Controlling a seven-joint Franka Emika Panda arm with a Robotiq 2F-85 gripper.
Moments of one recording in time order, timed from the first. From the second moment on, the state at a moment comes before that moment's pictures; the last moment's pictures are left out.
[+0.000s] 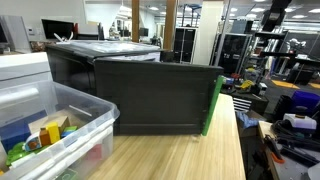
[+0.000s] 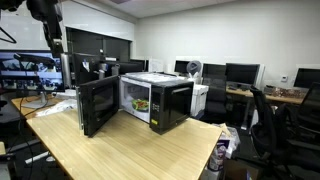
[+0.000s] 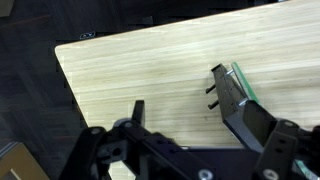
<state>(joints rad) -0.11 -0.97 0.04 -2.62 -0.16 1.75 0.12</state>
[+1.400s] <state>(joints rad) -0.18 -0.72 0.03 -2.58 -0.16 2.04 0.28</state>
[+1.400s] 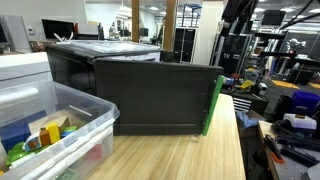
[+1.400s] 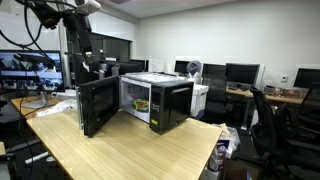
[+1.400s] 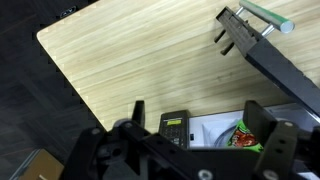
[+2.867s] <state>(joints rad) -0.16 -0.52 0.01 -2.70 -0.17 2.29 0.25</state>
